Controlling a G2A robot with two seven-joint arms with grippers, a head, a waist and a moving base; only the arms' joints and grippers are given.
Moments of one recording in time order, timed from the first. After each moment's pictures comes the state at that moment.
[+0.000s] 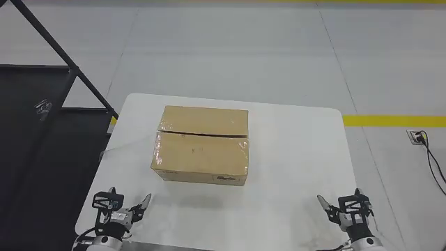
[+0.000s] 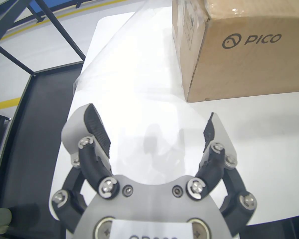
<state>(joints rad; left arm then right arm) 1.73 -1.15 -1.60 -1.80 1.33 0.00 0.00 -1.73 -1.15 1.60 -1.80 -1.33 0.00 0.00</state>
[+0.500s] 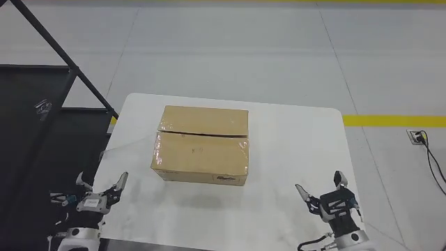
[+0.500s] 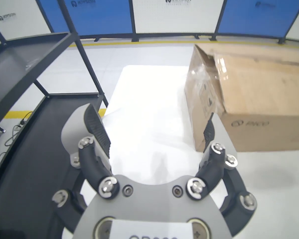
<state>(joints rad) 1.69 -1.16 -1.75 -1.84 1.04 -0.04 0.16 -1.71 -1.17 1.49 -2.03 -1.43 0.02 -0.06</state>
